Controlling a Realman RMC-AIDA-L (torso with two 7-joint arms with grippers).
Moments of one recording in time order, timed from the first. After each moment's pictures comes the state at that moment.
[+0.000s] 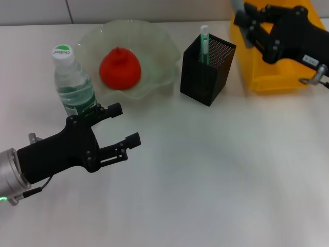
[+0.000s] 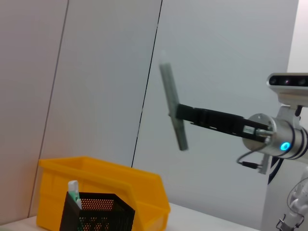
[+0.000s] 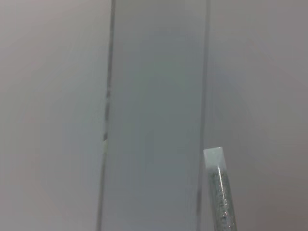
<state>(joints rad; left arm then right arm) -0.37 -2.07 0.75 0.34 1.68 1.70 -0.91 0.27 2.09 1.94 0.96 1.95 -1.24 1.13</state>
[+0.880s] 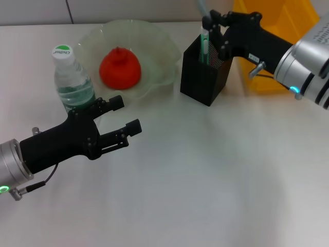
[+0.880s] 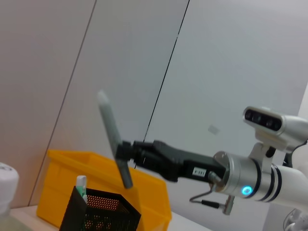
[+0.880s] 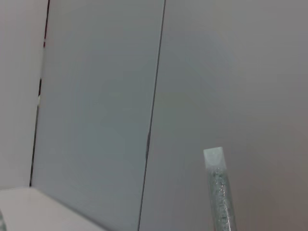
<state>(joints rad) -0.39 -2.07 0.74 0.33 1.66 1.67 -1.06 0.45 2.09 1.62 0.69 2.32 -0.80 0.76</state>
